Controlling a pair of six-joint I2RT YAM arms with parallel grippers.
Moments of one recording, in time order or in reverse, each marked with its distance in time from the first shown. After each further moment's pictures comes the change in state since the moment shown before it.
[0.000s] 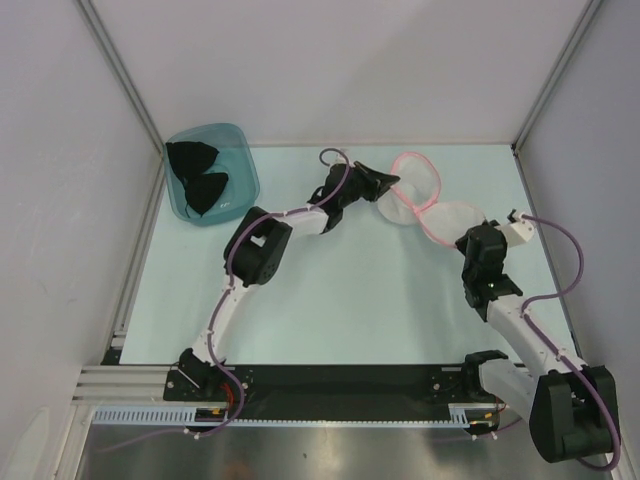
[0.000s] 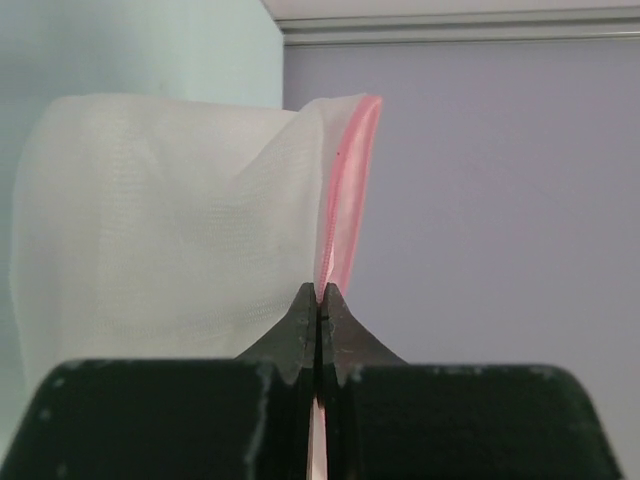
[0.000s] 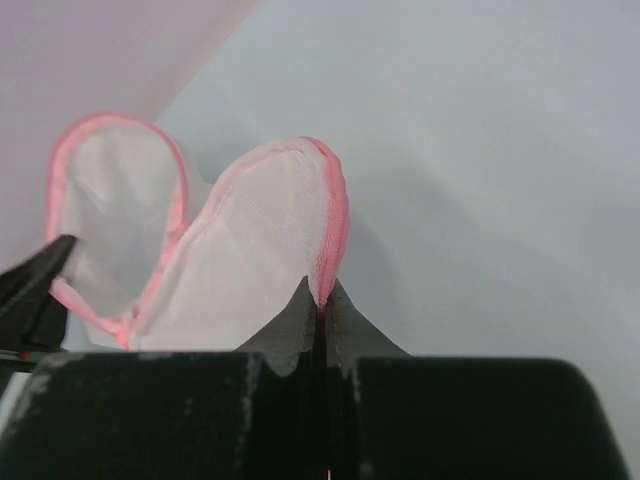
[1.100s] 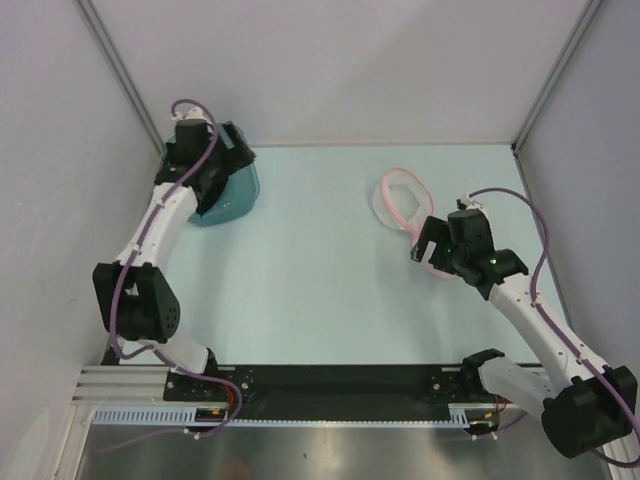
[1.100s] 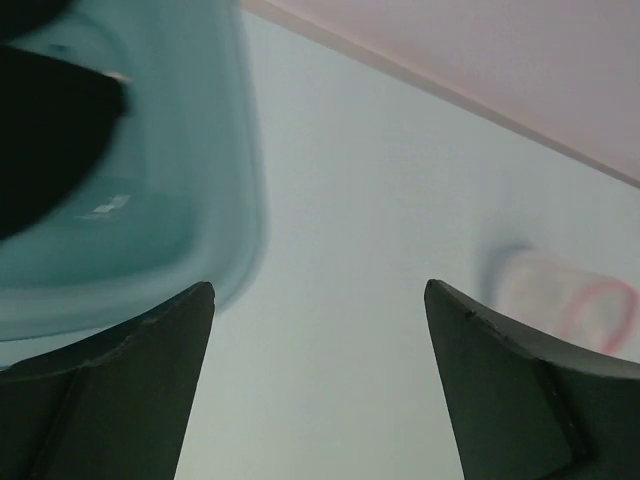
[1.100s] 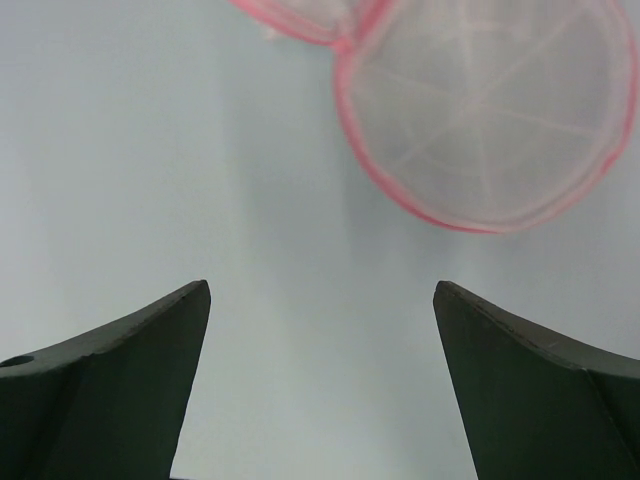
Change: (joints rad) left arm 0.500 -0.892 -0.357 -0.938 -0.167 0.953; right arm 0.172 0.034 0.319 -0.745 -0.388 -0.140
